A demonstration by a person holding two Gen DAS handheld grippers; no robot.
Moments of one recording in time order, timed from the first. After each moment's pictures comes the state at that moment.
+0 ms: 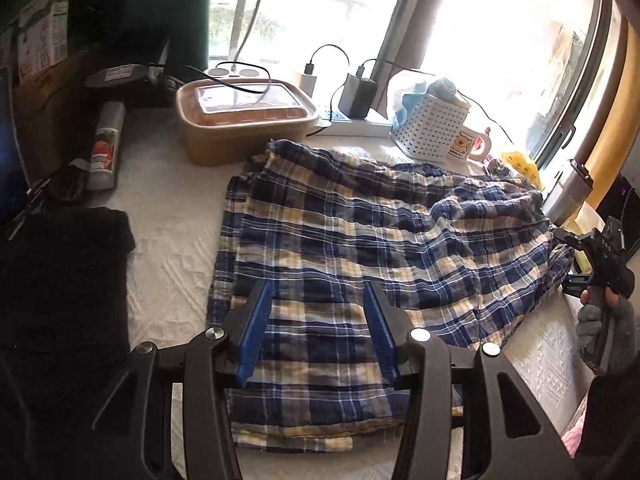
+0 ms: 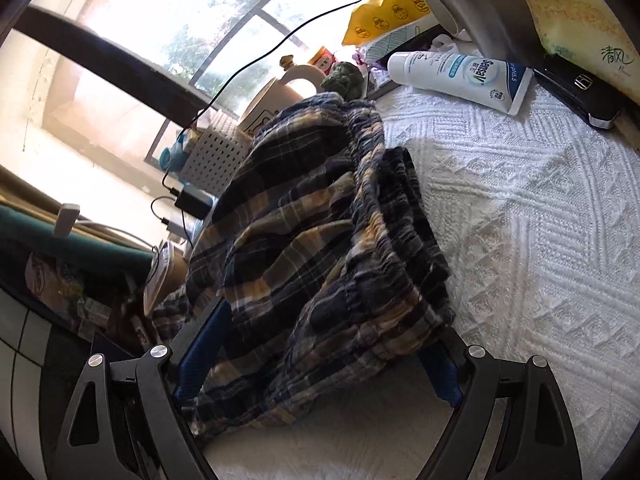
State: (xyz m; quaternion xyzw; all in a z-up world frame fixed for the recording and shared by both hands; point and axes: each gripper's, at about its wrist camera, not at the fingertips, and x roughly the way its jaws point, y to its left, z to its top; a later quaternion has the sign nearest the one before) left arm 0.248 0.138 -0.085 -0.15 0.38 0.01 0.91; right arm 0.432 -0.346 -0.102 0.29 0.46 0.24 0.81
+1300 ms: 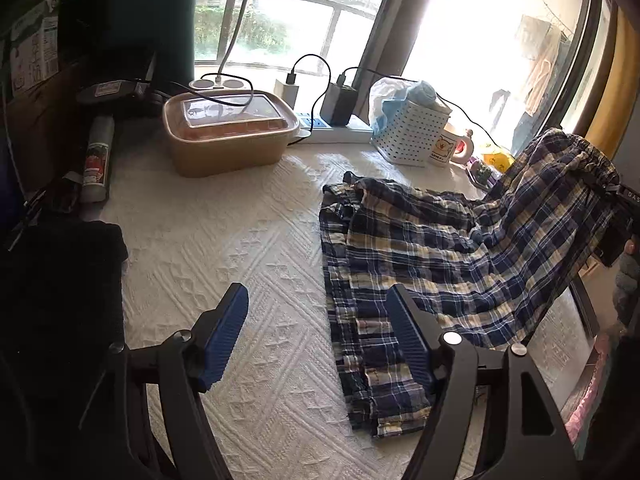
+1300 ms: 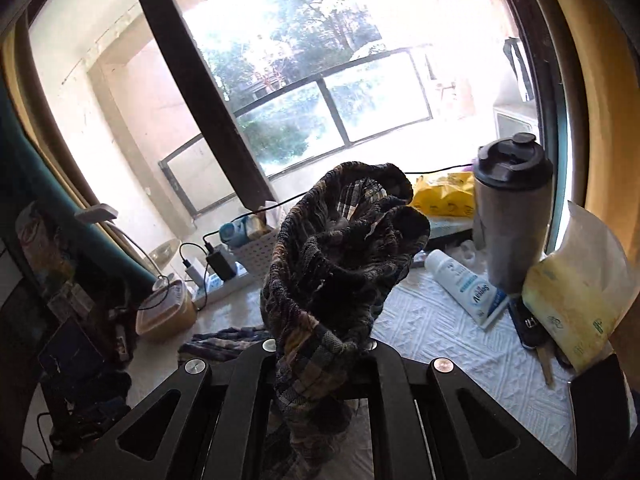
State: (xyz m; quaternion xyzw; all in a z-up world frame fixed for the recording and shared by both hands) left arm 0.245 0.134 -0.068 -0.15 0.38 -0.01 0.92; right arm 0.398 -0.330 0.050 0.12 0.31 0.25 0.91
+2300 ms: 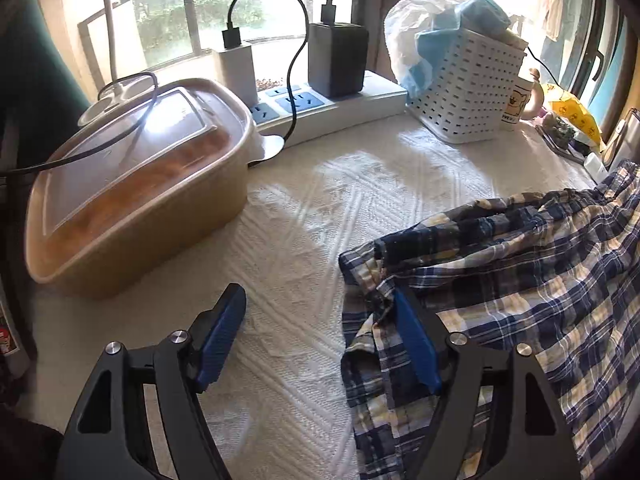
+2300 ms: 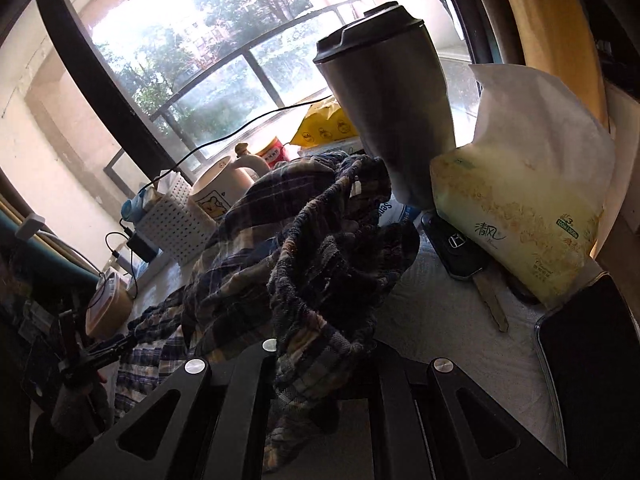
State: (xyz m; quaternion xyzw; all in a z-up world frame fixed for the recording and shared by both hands) left arm 0.423 0.107 -0.122 -0.02 0.45 0.01 0.89; right arm 0.432 -0.417 -0.058 0.18 0.40 0.16 0.89
